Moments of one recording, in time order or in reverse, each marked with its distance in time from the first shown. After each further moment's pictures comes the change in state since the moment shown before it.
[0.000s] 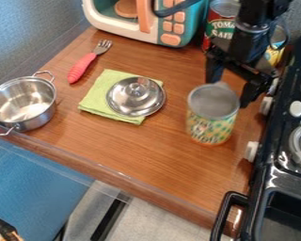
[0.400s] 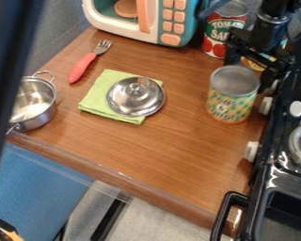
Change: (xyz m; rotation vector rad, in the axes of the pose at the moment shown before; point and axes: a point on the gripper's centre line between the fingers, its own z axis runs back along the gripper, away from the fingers) arm 0.055 0.008 -0.018 0.036 0.011 0.038
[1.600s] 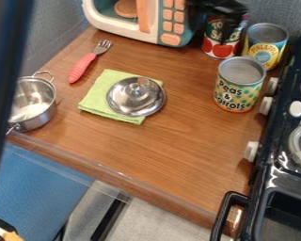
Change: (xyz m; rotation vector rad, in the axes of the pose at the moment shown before) arm 0.040 0.082 0.010 -0.001 -0.052 0.122
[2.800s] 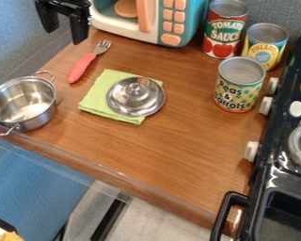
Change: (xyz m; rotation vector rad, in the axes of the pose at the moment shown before) arm -0.167 0.186 0.028 0.048 0.116 0.140
